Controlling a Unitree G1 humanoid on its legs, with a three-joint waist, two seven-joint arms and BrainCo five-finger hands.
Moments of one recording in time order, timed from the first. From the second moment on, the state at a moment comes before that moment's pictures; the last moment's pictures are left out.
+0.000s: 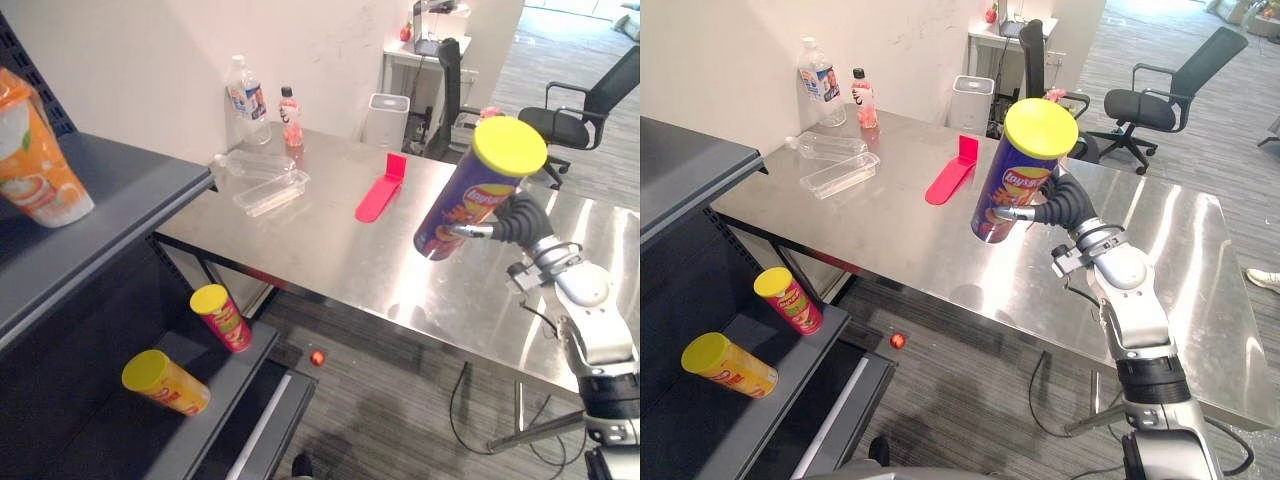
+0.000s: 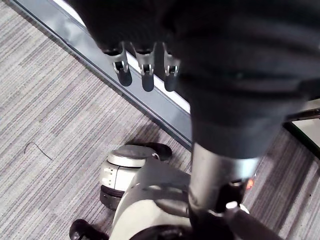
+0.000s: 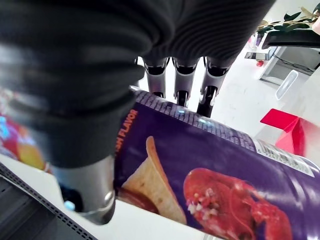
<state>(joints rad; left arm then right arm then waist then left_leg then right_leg) 0.35 0.15 0.10 0.94 -0.19 0.05 0.10 -0.34 -0.54 -0.03 -0.11 0.25 -0.02 0.31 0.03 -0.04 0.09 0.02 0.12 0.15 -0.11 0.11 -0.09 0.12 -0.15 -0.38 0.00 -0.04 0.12</state>
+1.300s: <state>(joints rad) 0.37 0.05 0.24 0.99 -0.26 0.00 0.10 -0.11 -0.43 -0.27 -0.07 0.19 -0.05 0.13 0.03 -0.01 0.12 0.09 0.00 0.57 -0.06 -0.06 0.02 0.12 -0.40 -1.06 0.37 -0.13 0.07</state>
